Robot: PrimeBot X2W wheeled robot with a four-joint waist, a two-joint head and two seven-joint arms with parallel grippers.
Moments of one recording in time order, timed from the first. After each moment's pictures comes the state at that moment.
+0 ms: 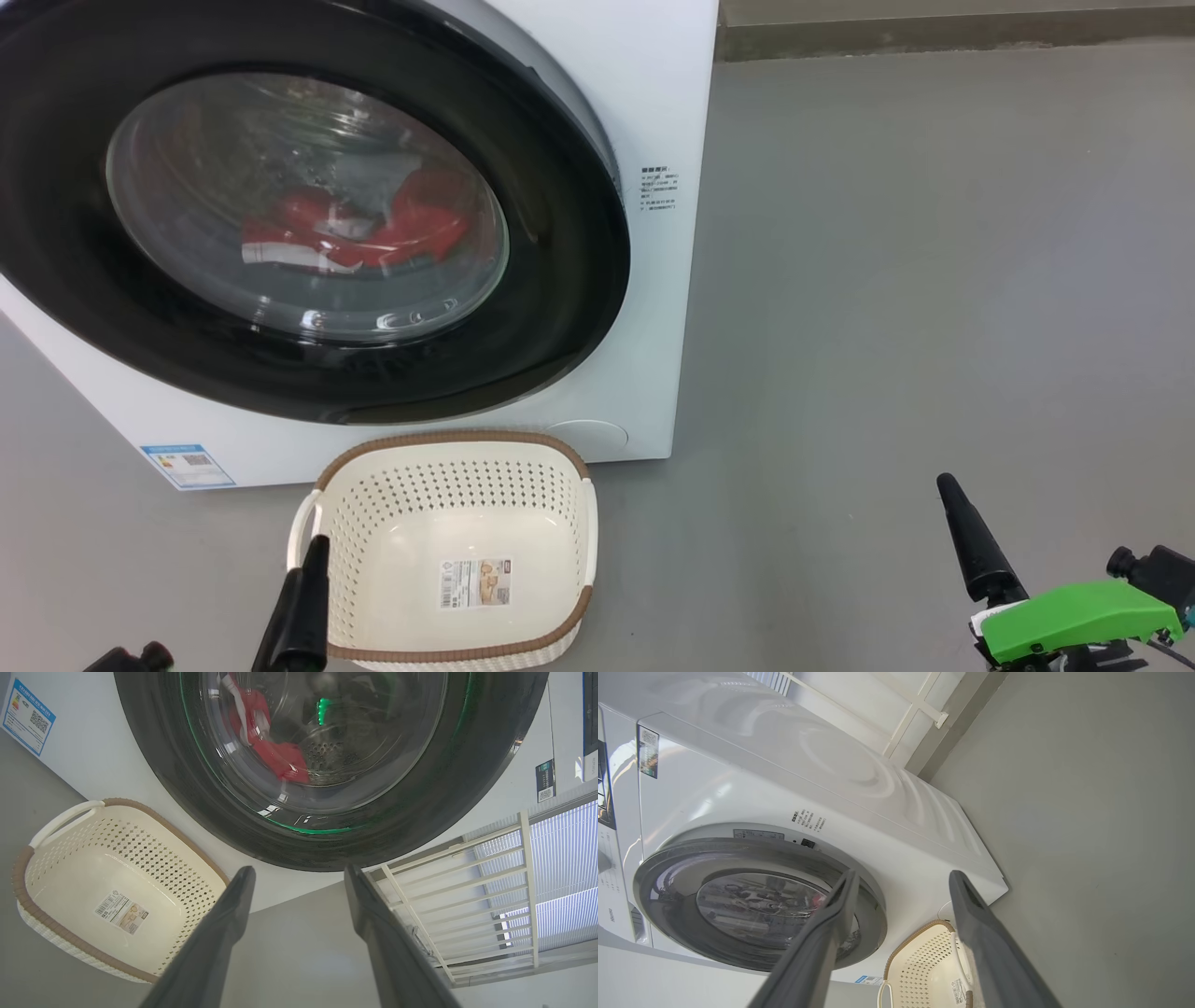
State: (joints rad) left arm 0.00 0.02 0.05 0.23 -1.09 -0.10 -0.02; right arm -0.01 -0.06 -0.02 0.30 1.22 0.13 -0.02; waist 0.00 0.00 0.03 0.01
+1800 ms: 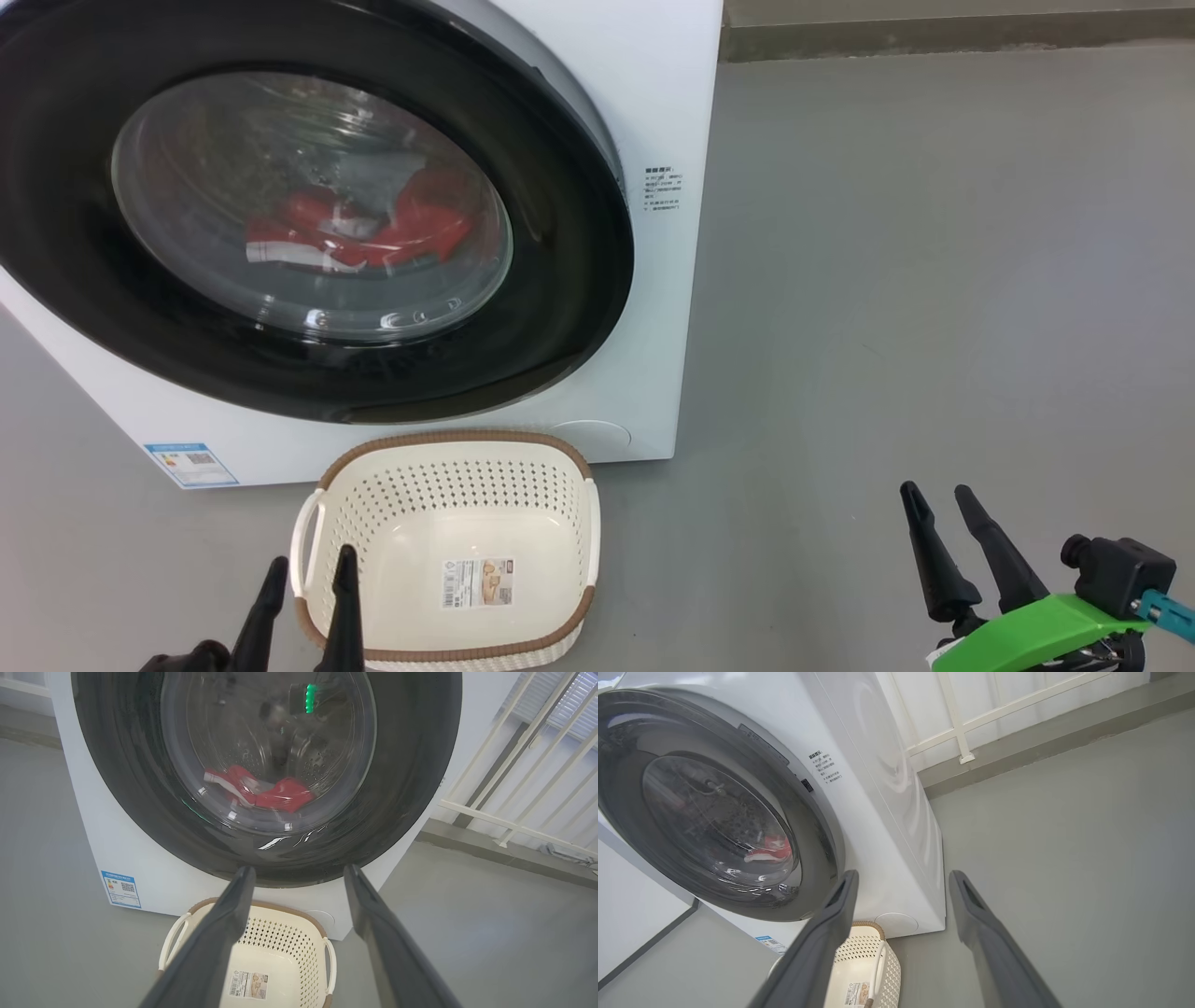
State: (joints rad) left arm 0.07 0.03 0.00 0.14 -0.41 -0.04 -0.18; right arm 0.01 -0.12 0.07 0.27 0.68 0.13 -0.18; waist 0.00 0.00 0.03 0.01
